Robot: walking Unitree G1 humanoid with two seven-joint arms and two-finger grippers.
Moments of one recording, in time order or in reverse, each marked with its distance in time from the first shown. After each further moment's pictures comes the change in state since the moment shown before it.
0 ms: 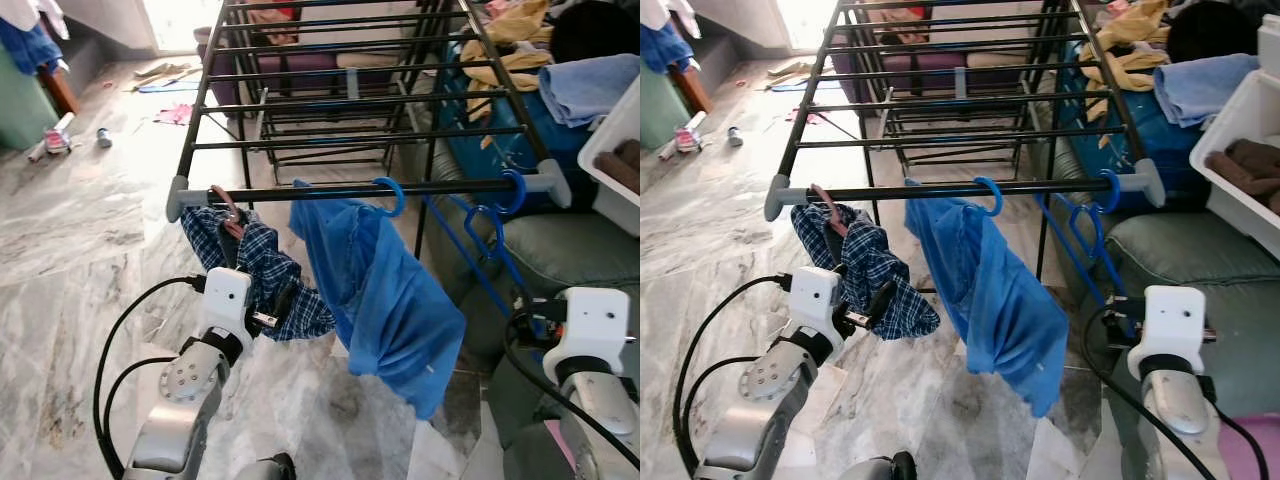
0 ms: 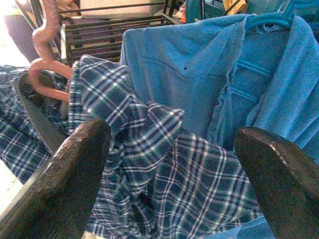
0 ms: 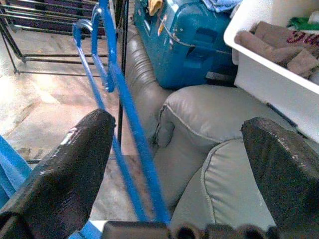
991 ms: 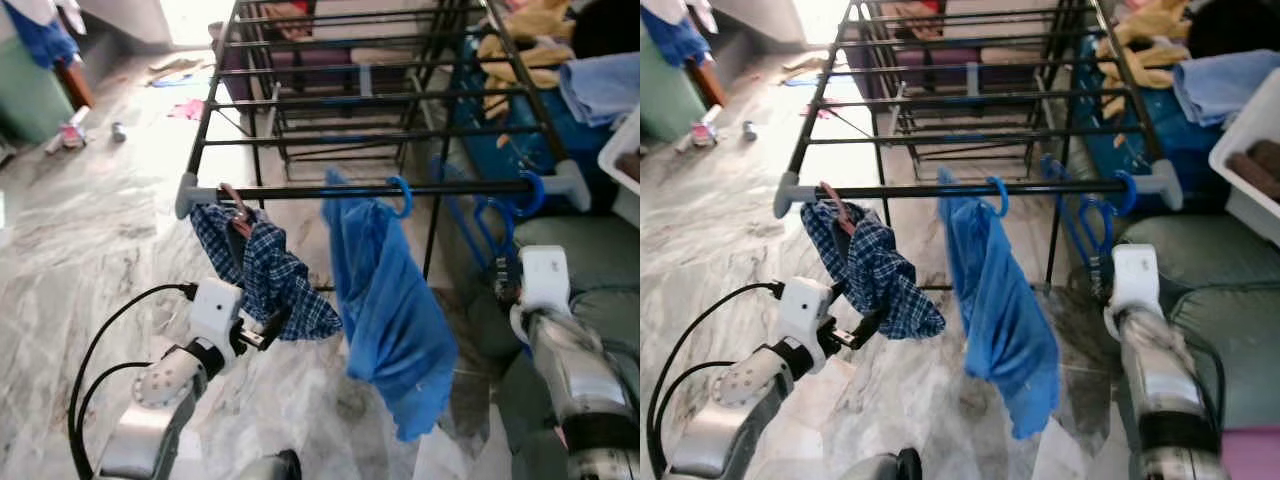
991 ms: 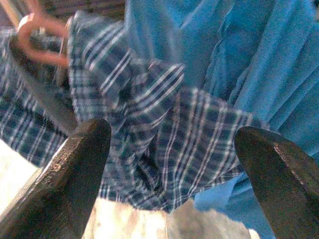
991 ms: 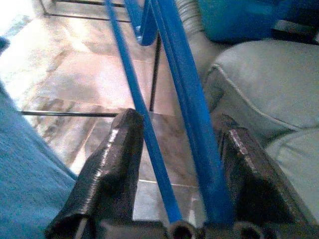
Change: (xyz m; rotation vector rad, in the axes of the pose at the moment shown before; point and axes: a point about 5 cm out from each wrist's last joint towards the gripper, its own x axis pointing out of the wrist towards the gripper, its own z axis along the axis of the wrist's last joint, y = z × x) left arm -0.016 0.013 -0.001 0.042 0.082 -0.129; right arm 0.075 0.013 -0.015 0.000 0.211 0.140
